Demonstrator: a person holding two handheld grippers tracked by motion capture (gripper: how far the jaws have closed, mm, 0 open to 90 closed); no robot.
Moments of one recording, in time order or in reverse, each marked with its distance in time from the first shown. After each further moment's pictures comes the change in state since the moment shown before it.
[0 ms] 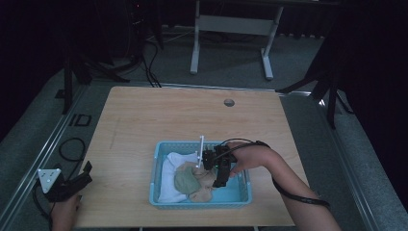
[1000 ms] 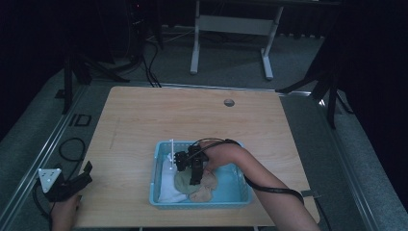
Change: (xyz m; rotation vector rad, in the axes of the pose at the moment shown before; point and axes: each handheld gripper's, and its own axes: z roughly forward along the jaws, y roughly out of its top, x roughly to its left) left arm 0.000 0.000 0.000 0.006 -0.008 0.003; right arm -0.015 0.070 0.029 0.028 -0.023 -0.101
